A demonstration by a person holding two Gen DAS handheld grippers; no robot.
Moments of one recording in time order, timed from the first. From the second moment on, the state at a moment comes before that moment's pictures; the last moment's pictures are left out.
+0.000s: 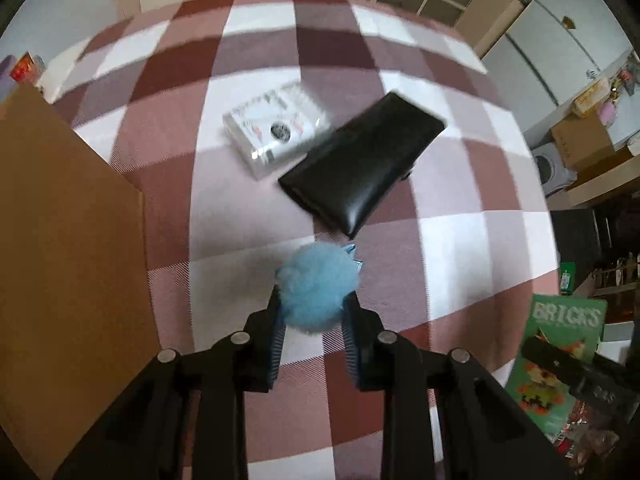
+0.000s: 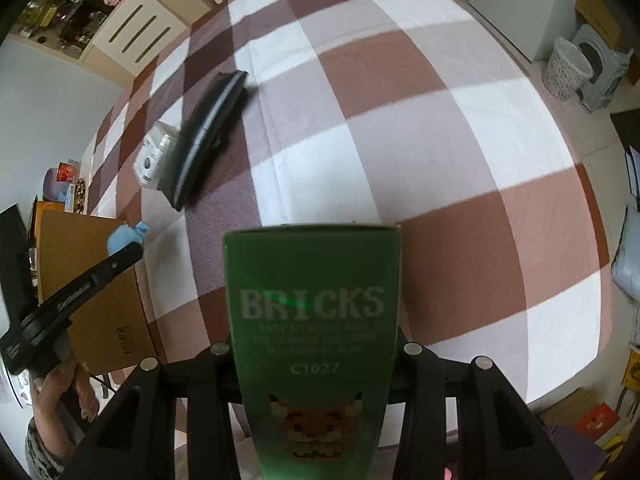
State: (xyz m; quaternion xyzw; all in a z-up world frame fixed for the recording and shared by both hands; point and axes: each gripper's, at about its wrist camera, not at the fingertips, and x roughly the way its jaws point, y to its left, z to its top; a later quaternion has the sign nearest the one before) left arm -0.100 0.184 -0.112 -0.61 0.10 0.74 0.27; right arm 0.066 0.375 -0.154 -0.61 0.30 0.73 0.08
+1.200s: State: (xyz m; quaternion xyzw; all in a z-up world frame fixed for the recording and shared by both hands) left arm -0.096 -0.014 0.062 -0.53 -0.04 0.82 0.21; right arm -0.059 0.193 -0.024 -0.57 0.11 0.81 -0.11
